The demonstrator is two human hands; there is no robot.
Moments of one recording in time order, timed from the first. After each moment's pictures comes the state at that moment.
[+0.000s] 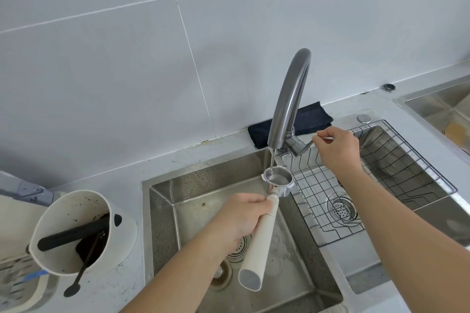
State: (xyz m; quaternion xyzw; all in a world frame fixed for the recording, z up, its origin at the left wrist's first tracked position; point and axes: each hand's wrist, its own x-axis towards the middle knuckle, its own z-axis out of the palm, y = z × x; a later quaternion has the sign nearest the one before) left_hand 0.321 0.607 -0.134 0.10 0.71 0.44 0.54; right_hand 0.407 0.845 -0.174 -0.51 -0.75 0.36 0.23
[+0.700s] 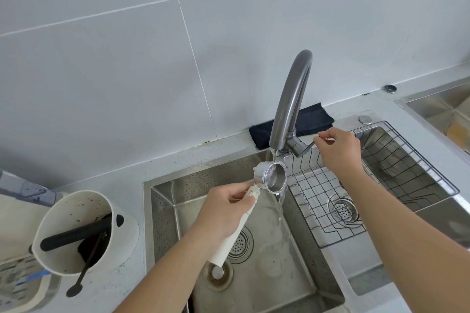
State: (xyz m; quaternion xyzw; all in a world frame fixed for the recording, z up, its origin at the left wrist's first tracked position) left_hand 0.302 0.588 -0.126 0.18 0.76 0.48 0.40; right_hand 0.407 0.845 -0.176 -0.51 -0.74 0.36 0.23
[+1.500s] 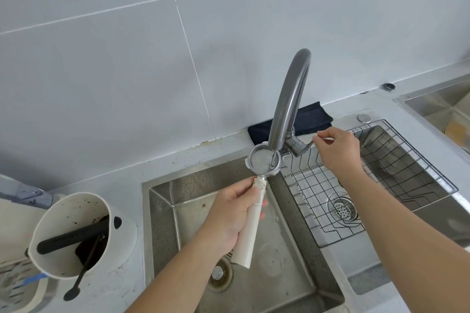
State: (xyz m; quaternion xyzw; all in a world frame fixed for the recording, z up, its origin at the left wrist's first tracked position) left_hand 0.314 0.601 -0.126 0.06 0.63 0.60 0.49; right_hand 0.407 0.847 -0.179 -0.50 -0.74 0.37 0.25
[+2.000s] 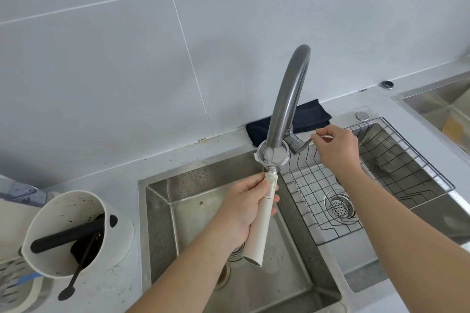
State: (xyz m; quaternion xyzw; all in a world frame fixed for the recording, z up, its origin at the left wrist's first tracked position) left_hand 0.324 0.621 -0.123 0.02 0.58 0.62 0.53; right_hand 0.407 0.847 -0.180 -0.51 -0.74 0.36 0.25
